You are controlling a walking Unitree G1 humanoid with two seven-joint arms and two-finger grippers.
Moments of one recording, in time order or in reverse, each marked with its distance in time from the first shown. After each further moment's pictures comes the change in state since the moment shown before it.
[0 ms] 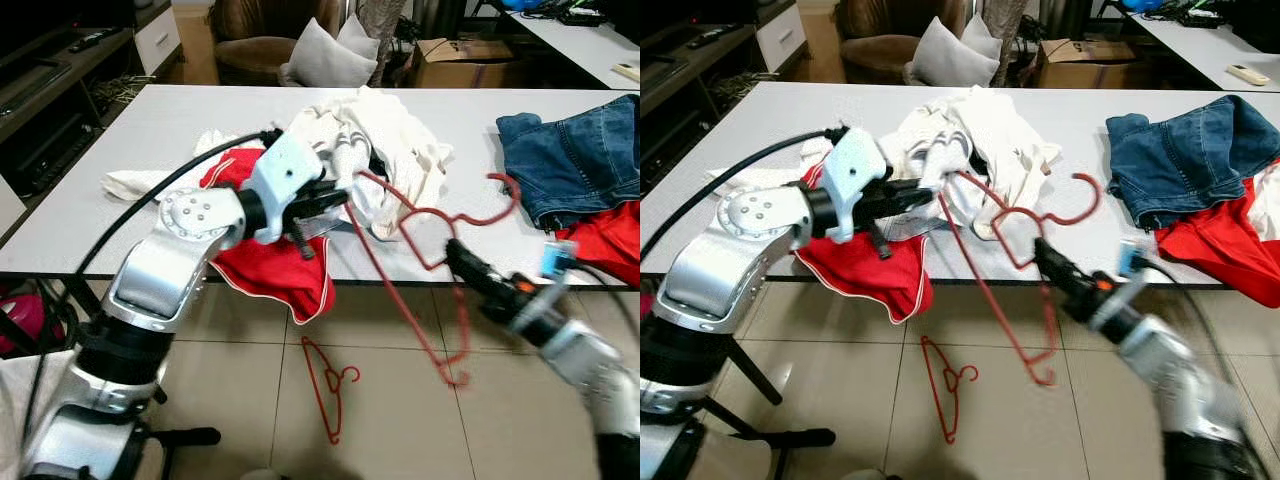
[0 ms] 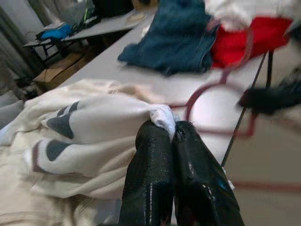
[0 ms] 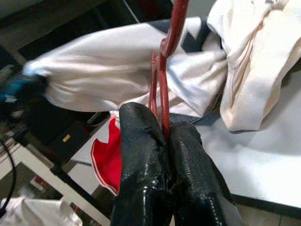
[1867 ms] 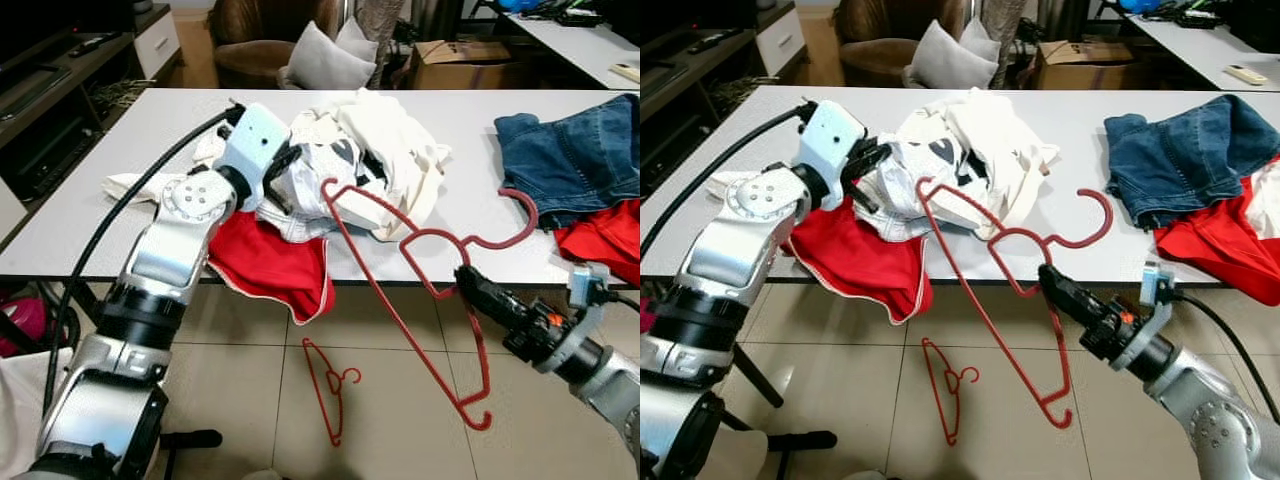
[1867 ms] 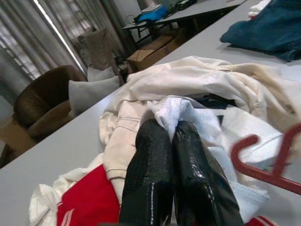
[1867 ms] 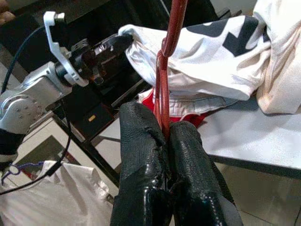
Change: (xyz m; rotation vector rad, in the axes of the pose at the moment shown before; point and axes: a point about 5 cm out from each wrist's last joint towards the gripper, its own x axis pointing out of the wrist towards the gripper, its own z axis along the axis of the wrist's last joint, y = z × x) left arm 0.002 0.055 -0.025 0.054 0.081 0.428; right arm -0.049 0.023 0.001 -0.038 0.063 0.124
